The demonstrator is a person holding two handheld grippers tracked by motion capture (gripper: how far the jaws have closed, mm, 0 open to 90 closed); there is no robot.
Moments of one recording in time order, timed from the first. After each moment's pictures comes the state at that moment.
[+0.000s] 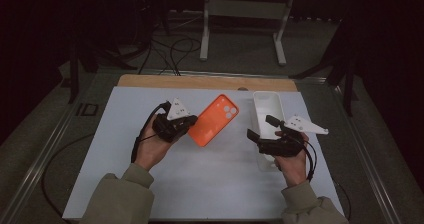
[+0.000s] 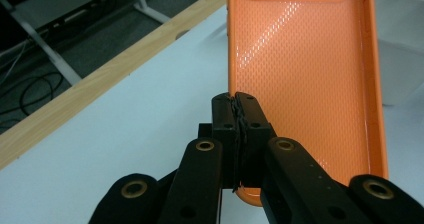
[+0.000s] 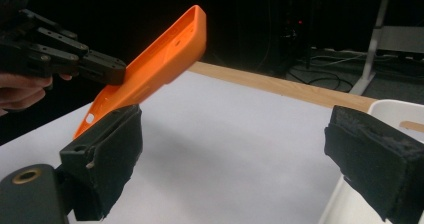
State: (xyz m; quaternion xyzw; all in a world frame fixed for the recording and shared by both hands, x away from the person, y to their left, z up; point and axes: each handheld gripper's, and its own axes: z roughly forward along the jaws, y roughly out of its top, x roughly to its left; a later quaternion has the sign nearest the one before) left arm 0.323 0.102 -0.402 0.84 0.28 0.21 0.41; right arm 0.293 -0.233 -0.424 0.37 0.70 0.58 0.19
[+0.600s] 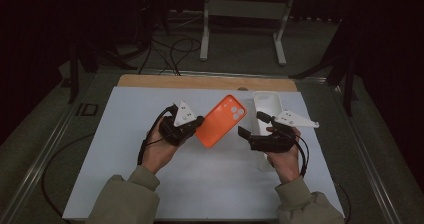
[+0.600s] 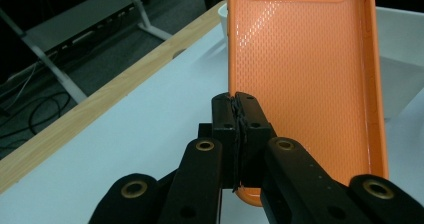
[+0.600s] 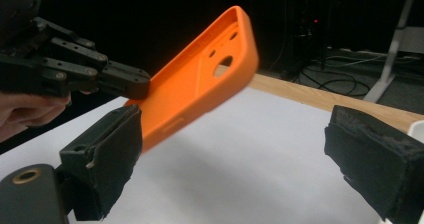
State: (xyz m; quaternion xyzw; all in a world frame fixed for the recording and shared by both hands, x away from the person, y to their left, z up) left arm 0.313 0.084 -0.402 0.84 0.26 0.23 0.42; right arm 0.299 -0.210 -0.412 0.36 0.71 0.58 0.17
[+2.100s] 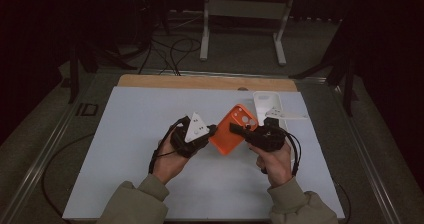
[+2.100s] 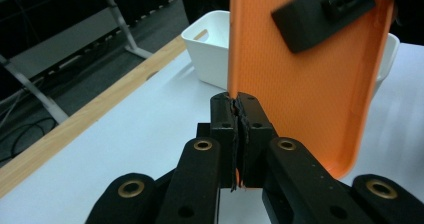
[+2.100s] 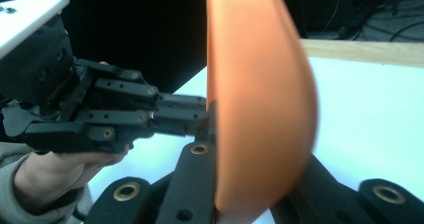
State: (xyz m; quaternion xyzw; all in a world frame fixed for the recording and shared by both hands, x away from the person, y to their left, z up) left arm 0.289 0.058 -0.408 0.83 0.23 0.23 0.46; right arm 0.298 -0.186 -0.403 0.39 0.71 0.59 0.03
